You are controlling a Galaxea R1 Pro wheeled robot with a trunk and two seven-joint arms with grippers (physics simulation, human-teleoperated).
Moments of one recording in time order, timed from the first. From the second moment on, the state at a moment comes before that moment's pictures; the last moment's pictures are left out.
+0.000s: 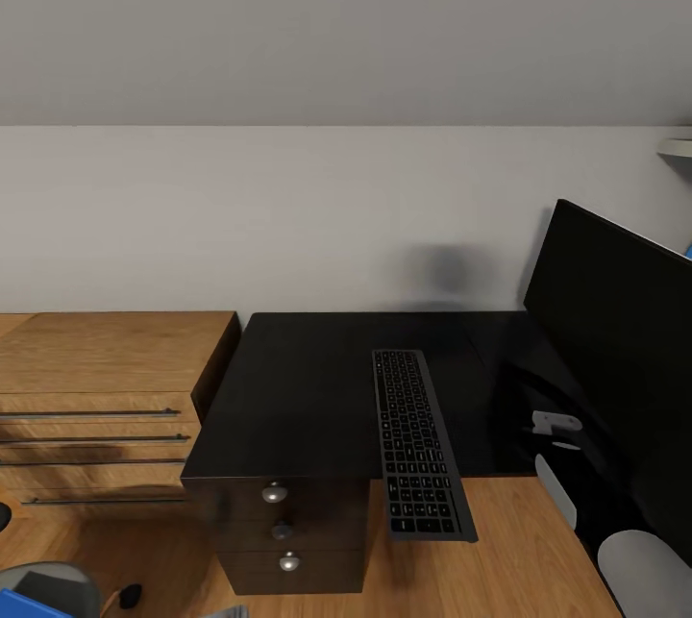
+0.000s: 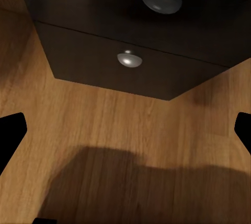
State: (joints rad) left arm 0.15 0.02 -0.18 -1.16 0.37 0.13 0.14; right arm -0.63 -0.24 0.02 -0.66 -0.21 0.34 -0.16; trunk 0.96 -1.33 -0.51
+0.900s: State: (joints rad) left arm 0.15 0.02 -0.18 -1.16 0.37 0.13 0.14; right arm -0.63 -0.24 0.02 -0.66 -0.19 0.34 -0.16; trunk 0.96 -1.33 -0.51
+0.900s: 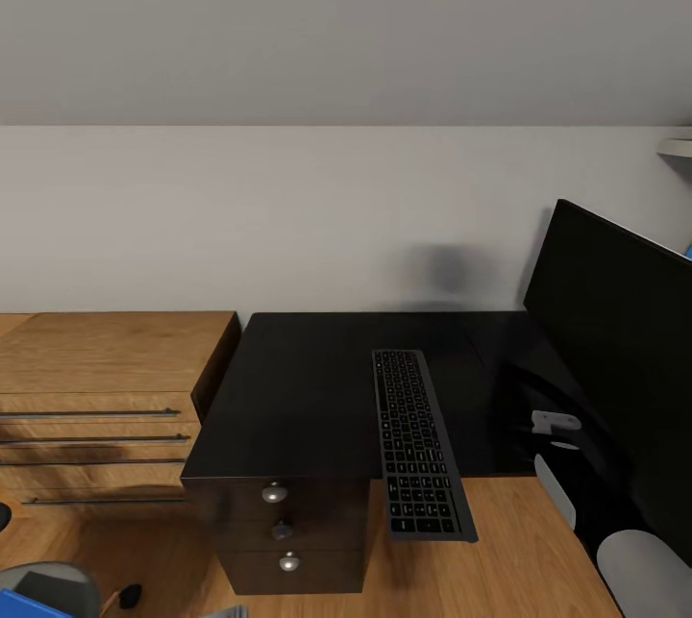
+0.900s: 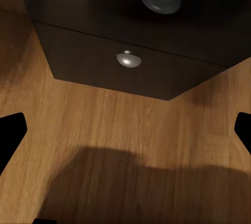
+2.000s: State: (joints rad) left arm 0.15 0.02 -0.18 -1.16 0.37 0.13 0.14; right arm -0.59 -0.13 0.02 -1.08 -0.20 0.62 -0.21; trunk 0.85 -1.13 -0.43
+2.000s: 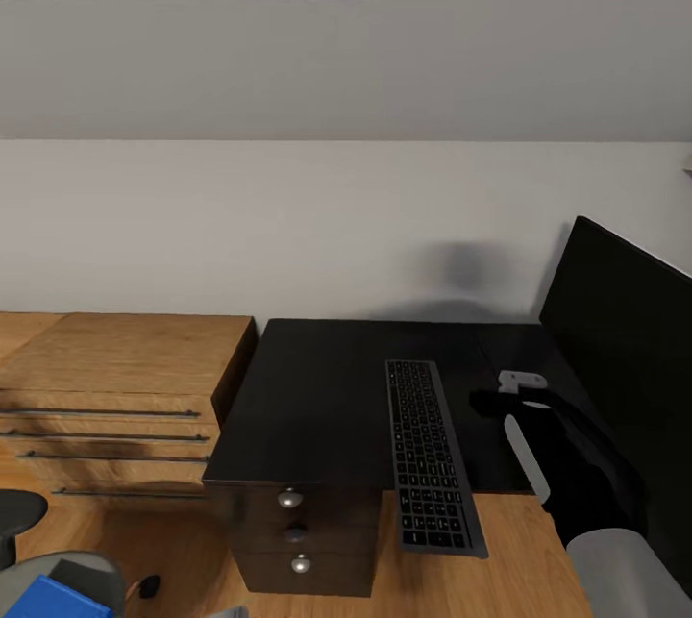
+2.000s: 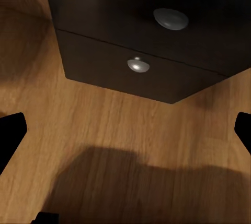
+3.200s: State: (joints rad) left arm 0.15 0.02 -0.18 -1.16 0.37 0.12 0.14; right arm -0.56 -0.10 0.04 -1.12 -0.19 0.61 -0.21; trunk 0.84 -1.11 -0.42
